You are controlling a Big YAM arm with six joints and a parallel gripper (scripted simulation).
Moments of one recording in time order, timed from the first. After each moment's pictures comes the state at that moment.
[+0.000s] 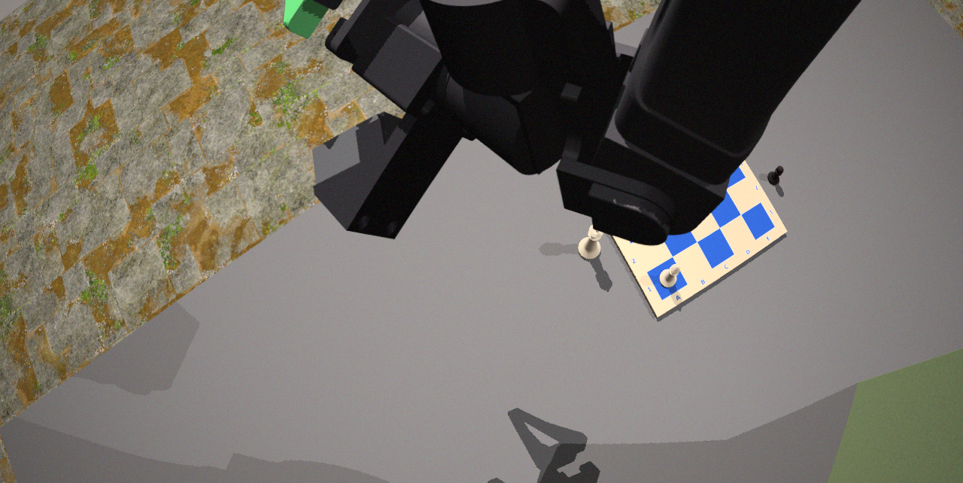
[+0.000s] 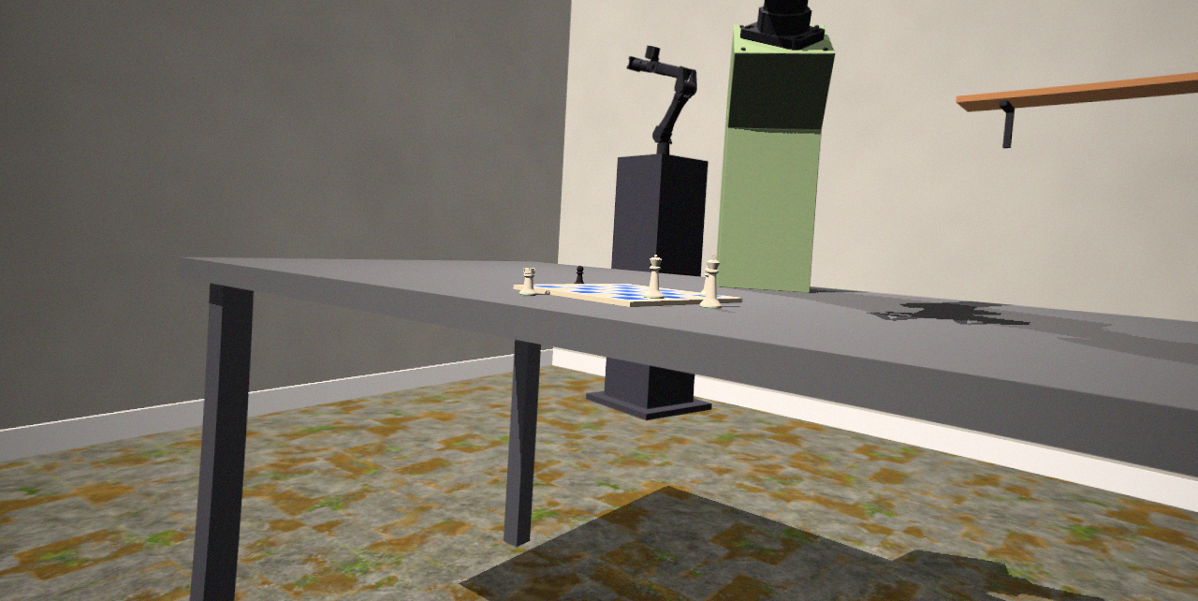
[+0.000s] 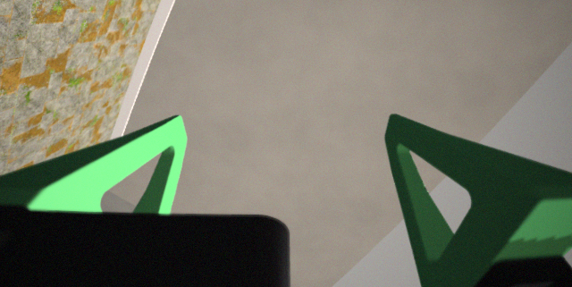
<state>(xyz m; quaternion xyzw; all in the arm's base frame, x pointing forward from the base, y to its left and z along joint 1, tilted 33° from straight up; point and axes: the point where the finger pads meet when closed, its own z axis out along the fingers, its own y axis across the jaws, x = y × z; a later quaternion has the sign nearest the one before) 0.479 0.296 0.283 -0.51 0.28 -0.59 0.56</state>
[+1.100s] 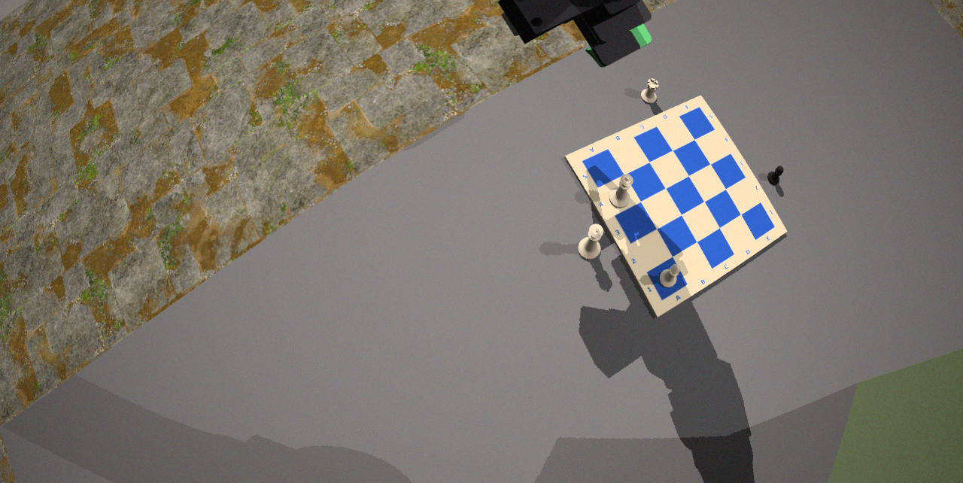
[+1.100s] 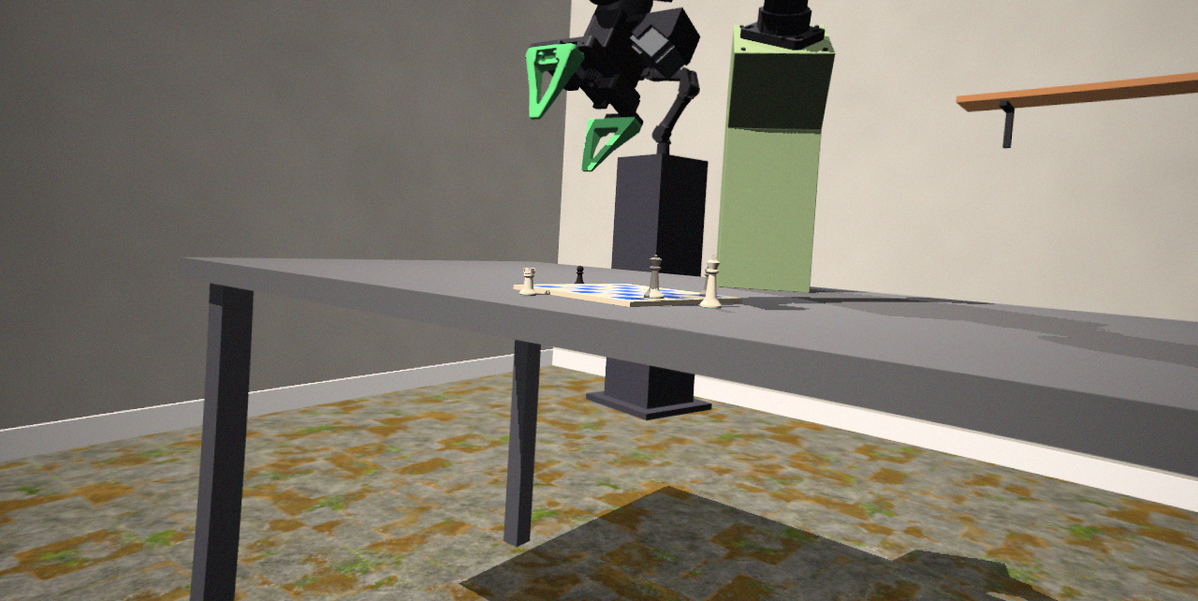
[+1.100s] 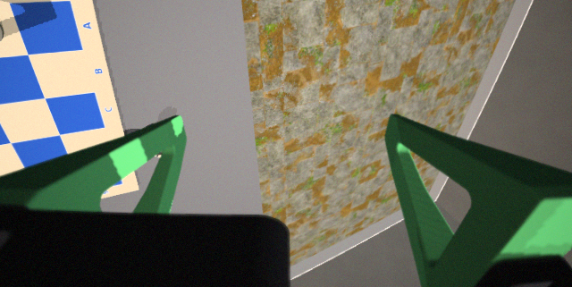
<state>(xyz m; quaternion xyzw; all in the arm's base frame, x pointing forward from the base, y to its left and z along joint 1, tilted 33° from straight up) 0.622 0.143 0.060 -0.63 0.62 -0.21 0.42</state>
